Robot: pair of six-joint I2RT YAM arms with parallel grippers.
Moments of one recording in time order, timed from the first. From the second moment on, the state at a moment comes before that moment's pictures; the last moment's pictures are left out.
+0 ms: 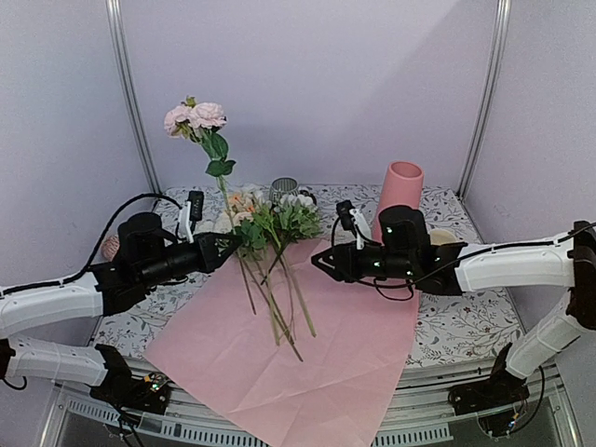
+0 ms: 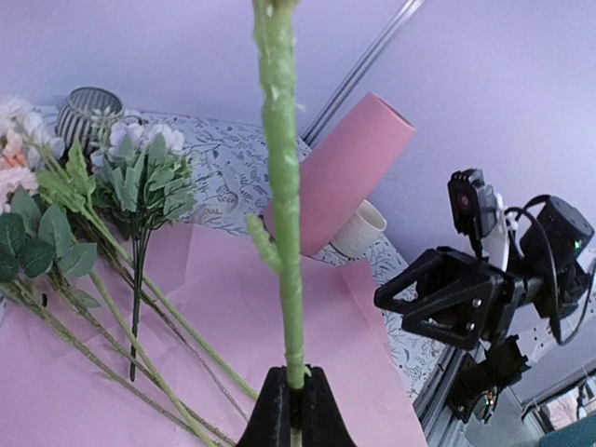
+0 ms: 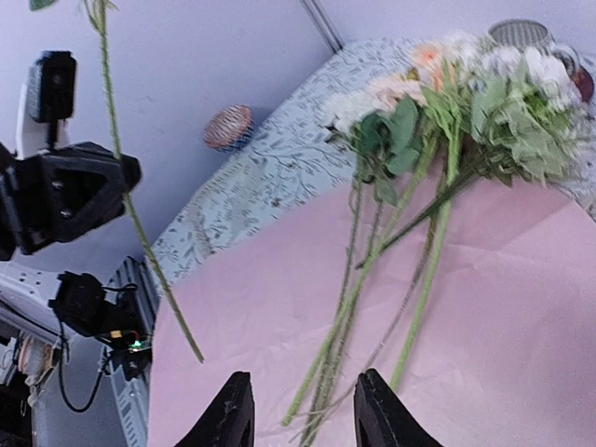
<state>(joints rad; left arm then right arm) -0.72 1.04 0.56 0.29 0.12 -0.61 0.91 1.51 0.88 0.25 -0.17 0.51</state>
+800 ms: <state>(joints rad) -0.95 1.09 0.60 0.39 0.26 -0.31 0.92 1.42 0.92 0.43 -0.48 0.42</state>
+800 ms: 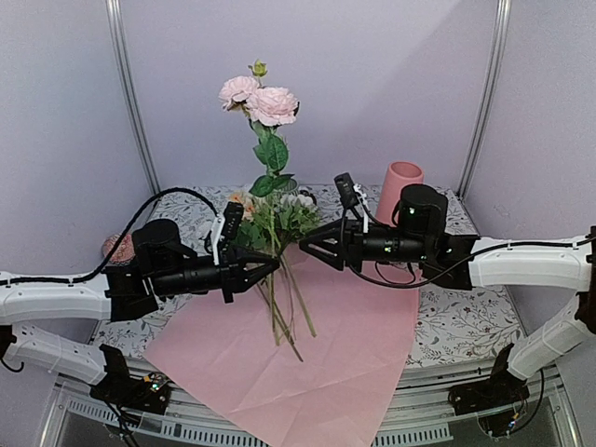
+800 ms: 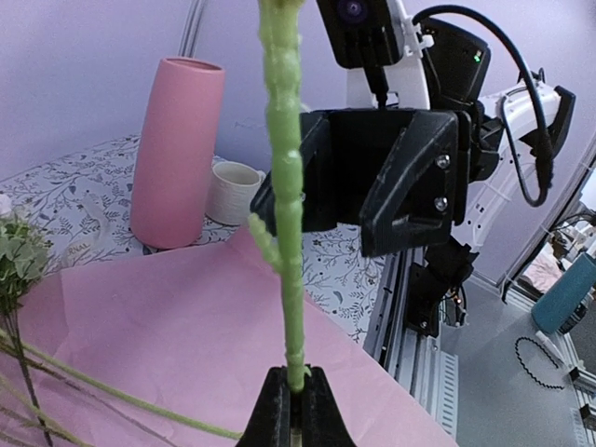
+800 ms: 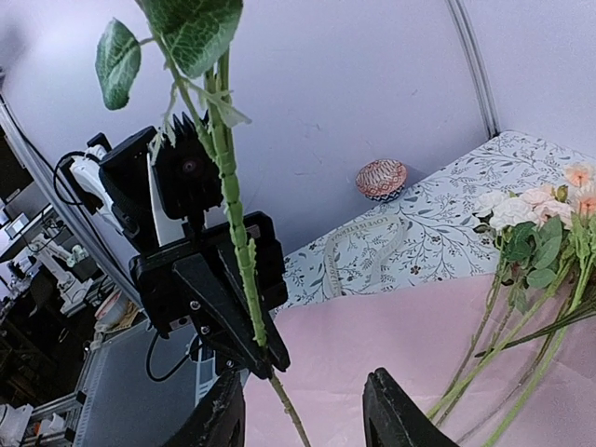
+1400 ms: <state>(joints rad) -1.01 1.20 0.66 0.43 0.30 -0.26 0.96 1.50 0.96 0.53 -0.56 0.35</state>
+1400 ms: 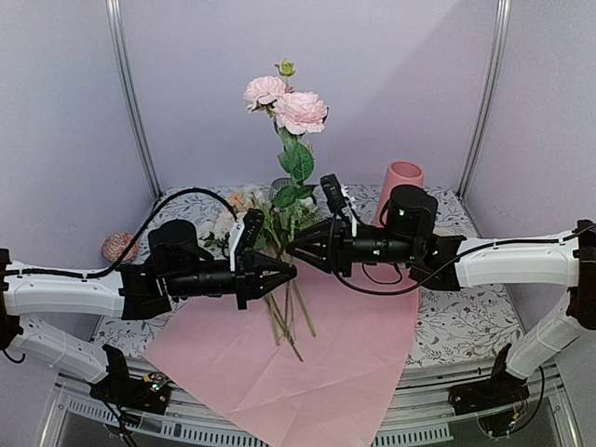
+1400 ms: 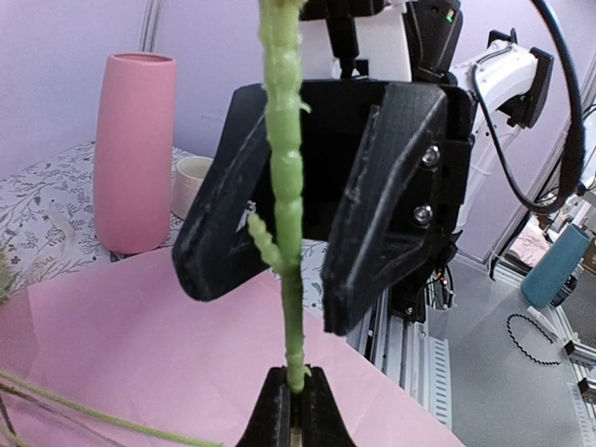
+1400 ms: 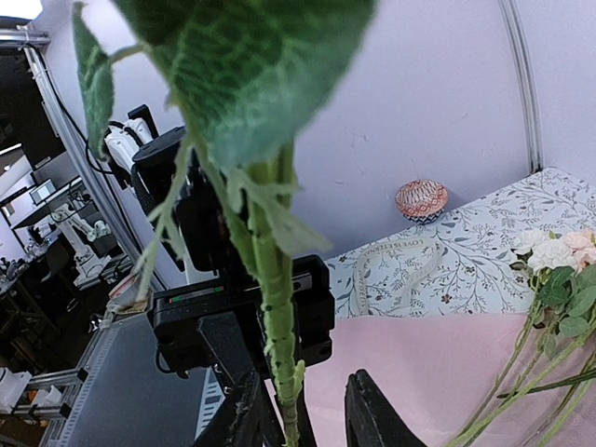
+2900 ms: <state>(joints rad) -1.02 1.12 0.62 0.40 0.16 -0.23 0.82 1.08 1.16 0.24 0.49 -0.33</state>
